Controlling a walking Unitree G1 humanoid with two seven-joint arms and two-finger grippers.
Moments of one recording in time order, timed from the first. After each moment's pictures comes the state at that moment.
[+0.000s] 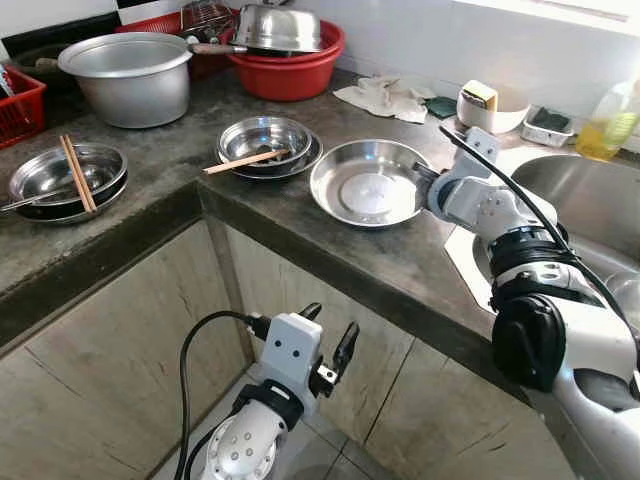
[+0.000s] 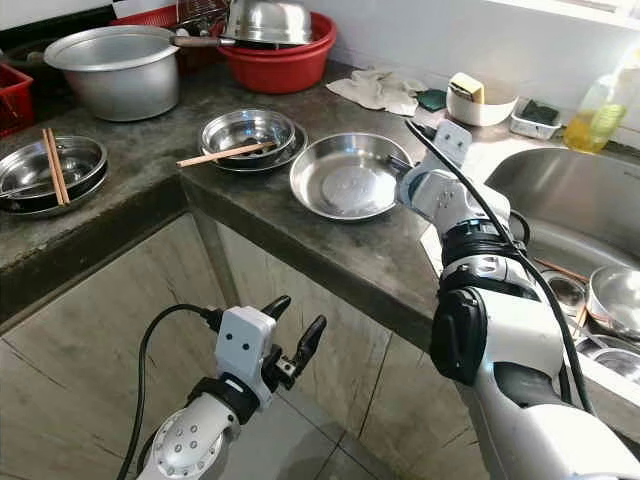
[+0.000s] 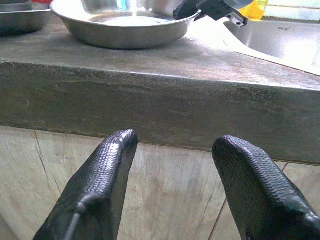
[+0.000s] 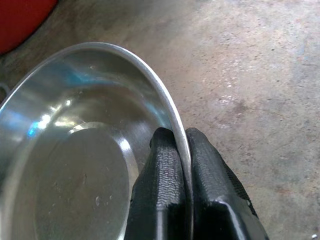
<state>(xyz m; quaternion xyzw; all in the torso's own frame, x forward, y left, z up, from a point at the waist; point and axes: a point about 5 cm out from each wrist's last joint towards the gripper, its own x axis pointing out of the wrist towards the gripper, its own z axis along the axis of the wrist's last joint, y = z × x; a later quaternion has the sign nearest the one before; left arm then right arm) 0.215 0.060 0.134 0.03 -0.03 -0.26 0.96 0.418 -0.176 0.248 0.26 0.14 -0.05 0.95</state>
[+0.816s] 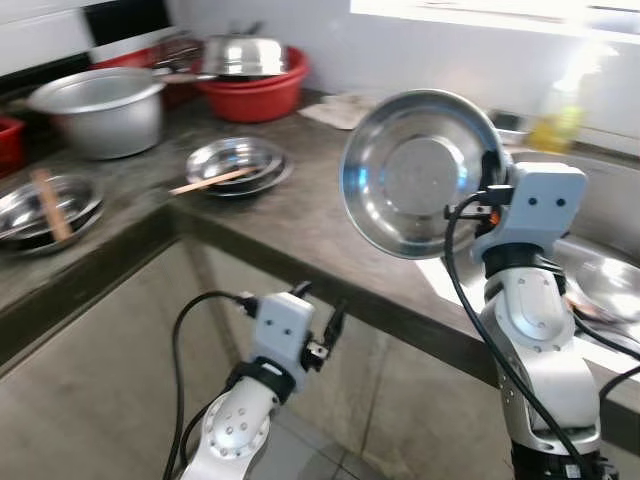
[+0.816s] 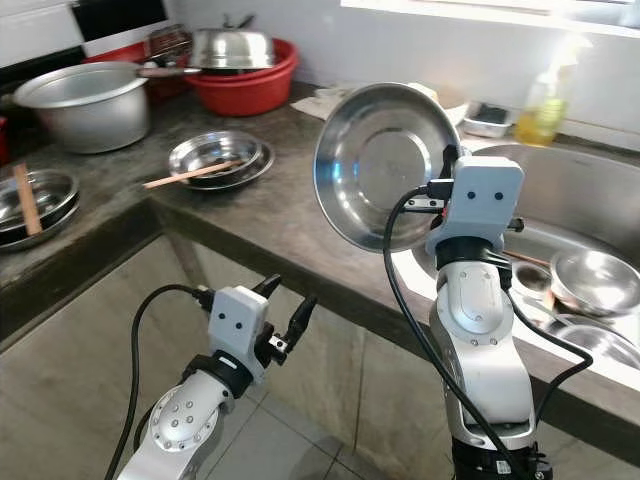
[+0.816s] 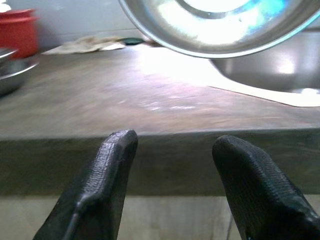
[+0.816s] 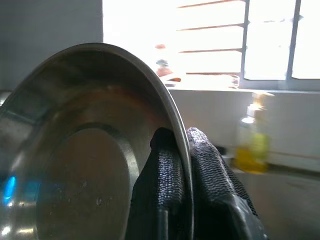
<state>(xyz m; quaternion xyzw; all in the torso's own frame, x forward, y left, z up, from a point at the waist) 0.238 0.071 0.148 0.05 -0.07 -0.24 0.97 0.278 -0.159 0.263 -0.04 -0.22 -0.08 0.97</state>
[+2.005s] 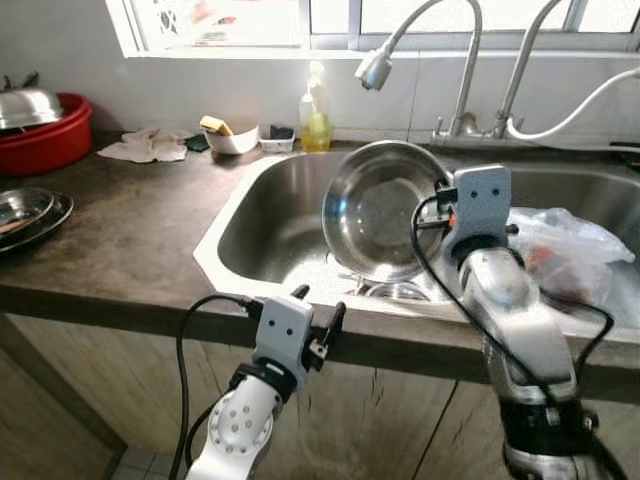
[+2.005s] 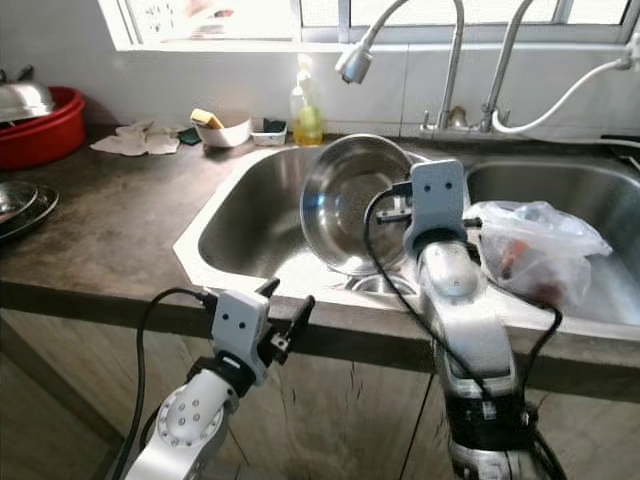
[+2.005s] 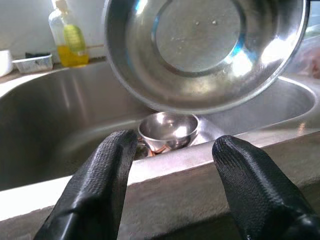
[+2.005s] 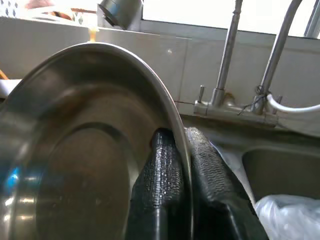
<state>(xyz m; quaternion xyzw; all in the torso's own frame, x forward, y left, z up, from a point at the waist) 0.241 0.071 0.136 0.04 -0.05 -0.23 0.97 0.333 -0.157 0.243 -0.08 -0.08 -0.02 0.99</state>
